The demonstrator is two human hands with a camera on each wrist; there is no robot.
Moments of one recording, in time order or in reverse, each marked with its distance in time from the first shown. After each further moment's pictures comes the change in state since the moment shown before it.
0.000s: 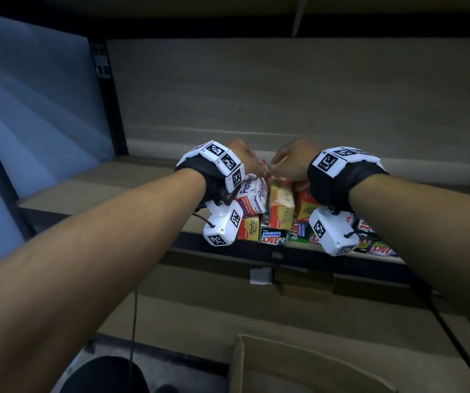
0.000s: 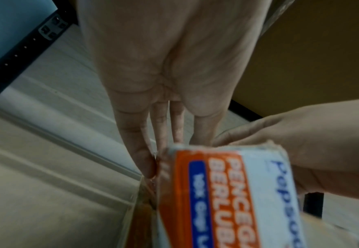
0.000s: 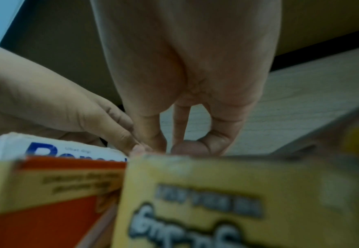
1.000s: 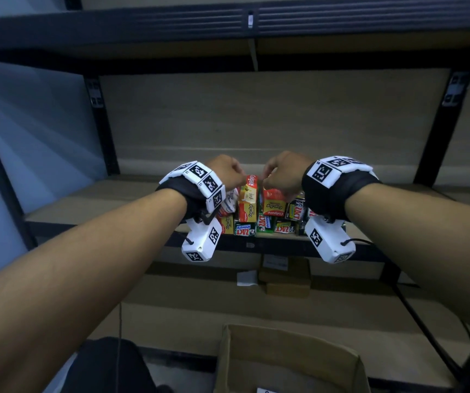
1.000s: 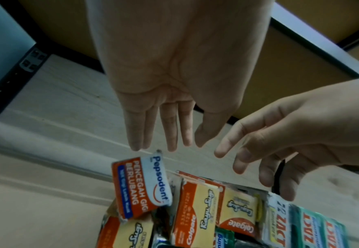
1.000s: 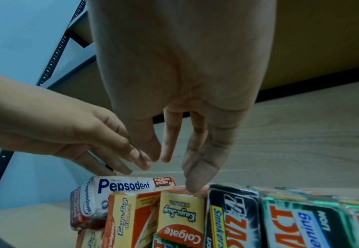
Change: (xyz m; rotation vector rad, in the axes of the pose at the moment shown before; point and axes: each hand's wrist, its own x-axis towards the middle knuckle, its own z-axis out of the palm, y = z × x) left_hand -0.088 0.033 0.000 0.175 0.008 0.194; right_hand -0.107 0.018 -0.039 0.075 0.030 -0.046
